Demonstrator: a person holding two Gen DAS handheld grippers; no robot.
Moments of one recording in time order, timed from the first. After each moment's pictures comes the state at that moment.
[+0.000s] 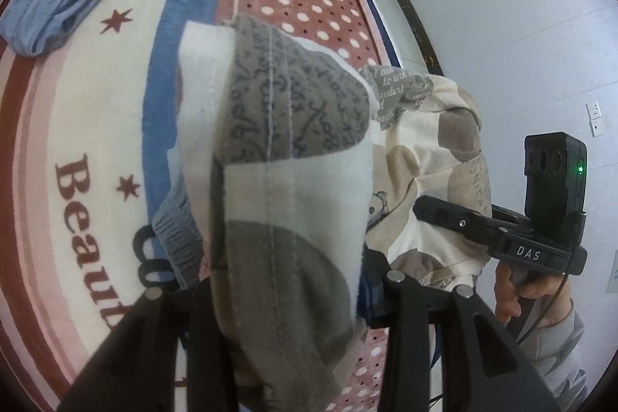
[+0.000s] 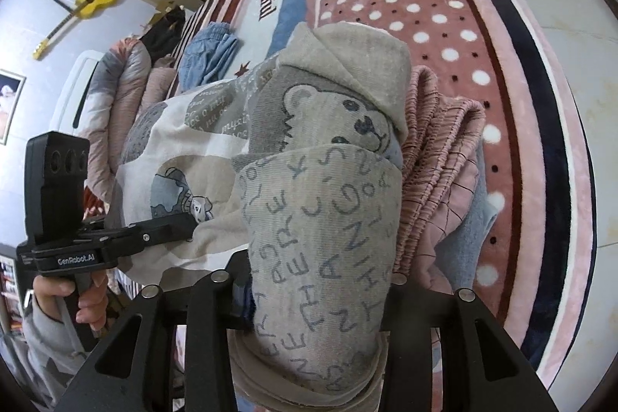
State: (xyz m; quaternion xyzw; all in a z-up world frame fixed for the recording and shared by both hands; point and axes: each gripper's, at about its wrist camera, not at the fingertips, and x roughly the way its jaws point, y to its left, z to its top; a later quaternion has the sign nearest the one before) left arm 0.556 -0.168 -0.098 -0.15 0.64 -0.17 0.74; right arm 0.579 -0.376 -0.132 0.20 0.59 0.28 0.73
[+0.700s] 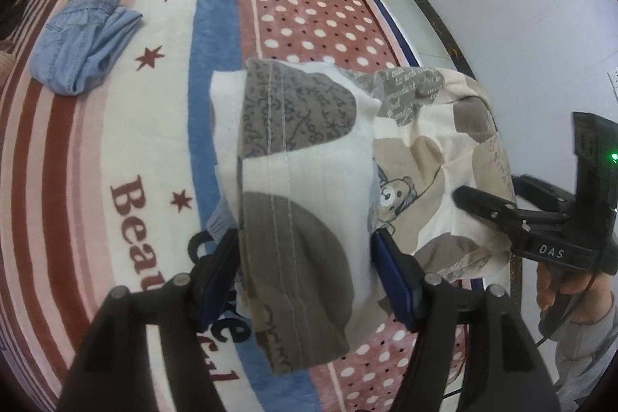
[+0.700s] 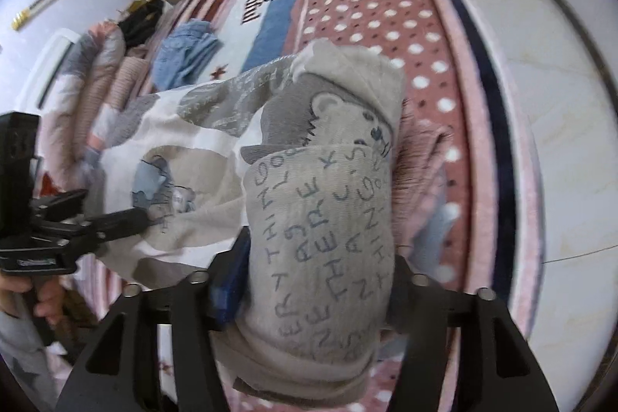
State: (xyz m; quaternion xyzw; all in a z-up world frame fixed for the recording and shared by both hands) left arm 0.545 -0.165 -0.067 -0.05 0.62 -0.13 0.77; right arm 0.557 -0.365 -0.094 0.07 0.57 0.20 0.79
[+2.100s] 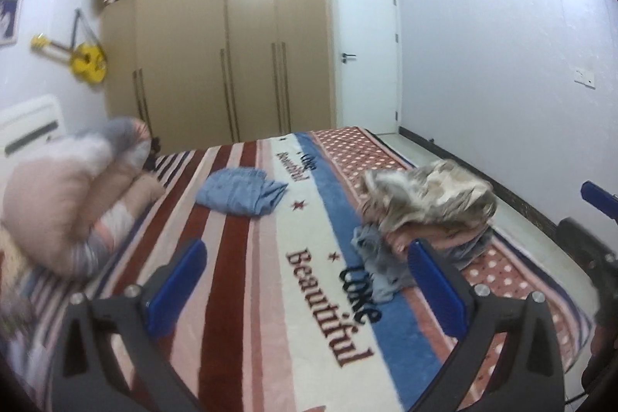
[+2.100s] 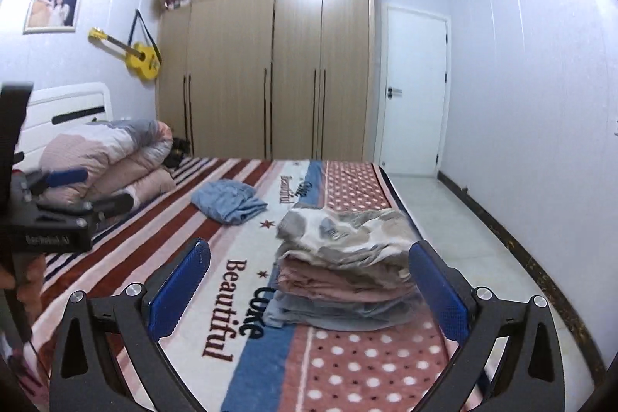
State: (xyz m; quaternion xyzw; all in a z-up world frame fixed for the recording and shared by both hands) left arm 0.208 -0.026 0.016 0.04 0.22 -0.02 0.97; right arm 0.175 -0.225 0.011 0.01 0.13 0.10 0.99
